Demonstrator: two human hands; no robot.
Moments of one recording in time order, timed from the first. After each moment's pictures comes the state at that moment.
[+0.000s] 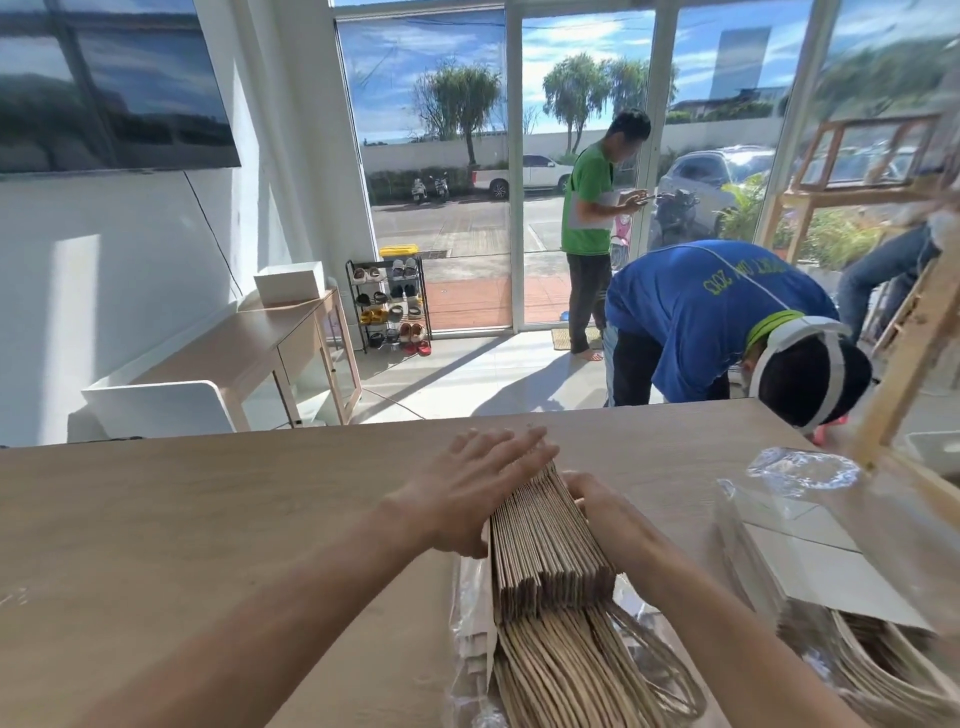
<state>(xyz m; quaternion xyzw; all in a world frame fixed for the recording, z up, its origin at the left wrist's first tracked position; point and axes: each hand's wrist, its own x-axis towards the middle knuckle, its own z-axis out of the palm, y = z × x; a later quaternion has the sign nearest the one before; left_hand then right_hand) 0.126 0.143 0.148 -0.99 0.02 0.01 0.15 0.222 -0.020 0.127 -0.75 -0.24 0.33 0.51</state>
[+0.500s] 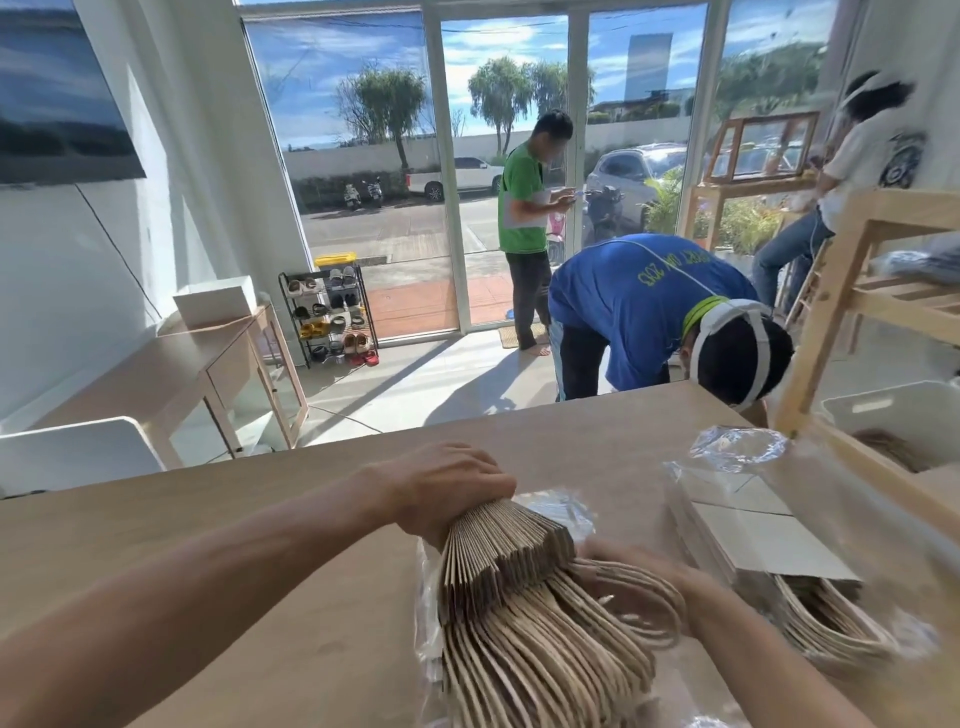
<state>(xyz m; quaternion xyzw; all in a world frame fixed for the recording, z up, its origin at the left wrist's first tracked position) 0.169 0.159 0.165 -0.97 0.22 0.06 0.13 0.253 -0.076 0.084 -0.64 -0.21 0.52 0.53</state>
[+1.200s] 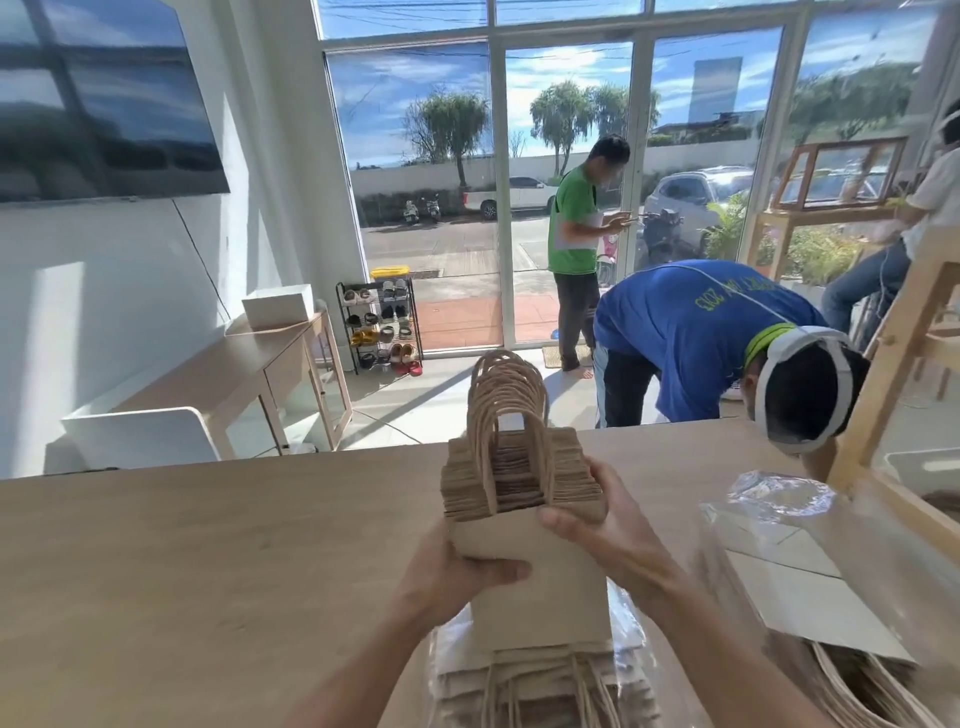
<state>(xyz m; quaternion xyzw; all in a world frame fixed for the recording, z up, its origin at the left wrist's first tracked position) 0.128 0.121 0.084 -0.76 -0.17 -0.20 -0.60 0.252 -0.039 0.125 -0.63 -0.37 0.23 0.63</state>
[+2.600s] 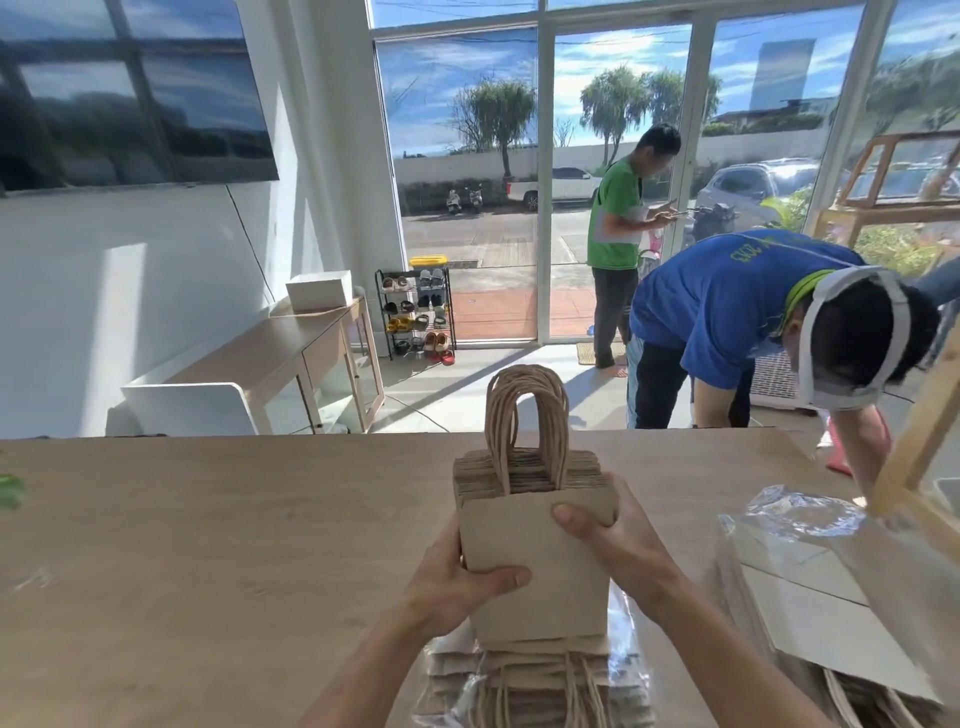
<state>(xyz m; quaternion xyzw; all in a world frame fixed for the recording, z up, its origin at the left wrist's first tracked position) 0.123 0.109 0.060 -0.67 -0.22 -0.22 -0.67 0.266 -0.035 0.112 -0.60 -0.33 0.29 0.67</state>
